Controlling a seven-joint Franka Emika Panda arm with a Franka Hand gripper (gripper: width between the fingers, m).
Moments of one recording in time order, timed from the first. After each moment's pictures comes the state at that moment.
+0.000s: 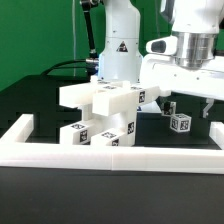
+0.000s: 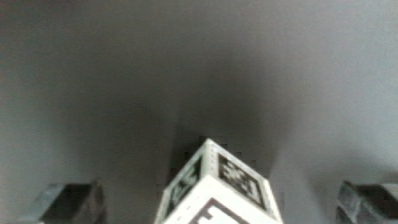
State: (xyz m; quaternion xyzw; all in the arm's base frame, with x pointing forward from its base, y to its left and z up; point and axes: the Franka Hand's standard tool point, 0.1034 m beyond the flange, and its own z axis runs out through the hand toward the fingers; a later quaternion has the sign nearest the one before) arm 0.464 0.104 0.030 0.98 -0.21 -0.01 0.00
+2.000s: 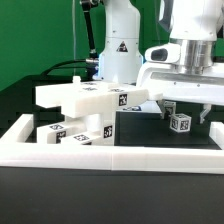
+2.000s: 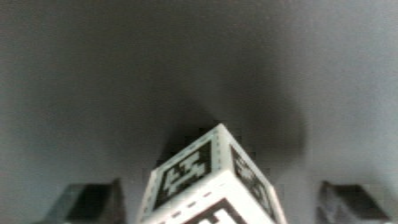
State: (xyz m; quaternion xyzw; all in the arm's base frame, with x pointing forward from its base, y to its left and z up) arm 0.468 0.100 0.013 0.99 -0.11 0.01 0.01
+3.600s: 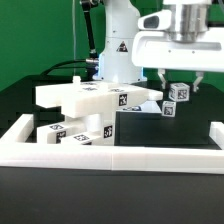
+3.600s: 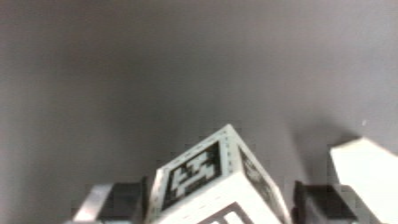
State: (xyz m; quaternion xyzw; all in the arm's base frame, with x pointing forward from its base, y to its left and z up) arm 0.464 0.075 0.084 0.98 -0.17 -0.01 -0.02
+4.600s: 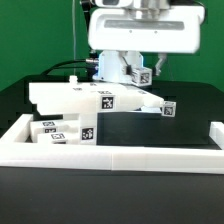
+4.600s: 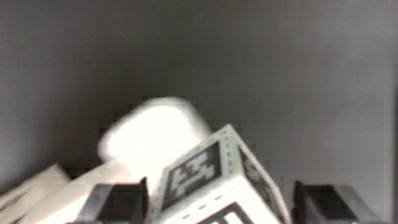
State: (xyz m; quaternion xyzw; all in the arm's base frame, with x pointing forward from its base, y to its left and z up) arm 0.492 -0.007 0.116 1.00 -0.07 -0.01 -0.01
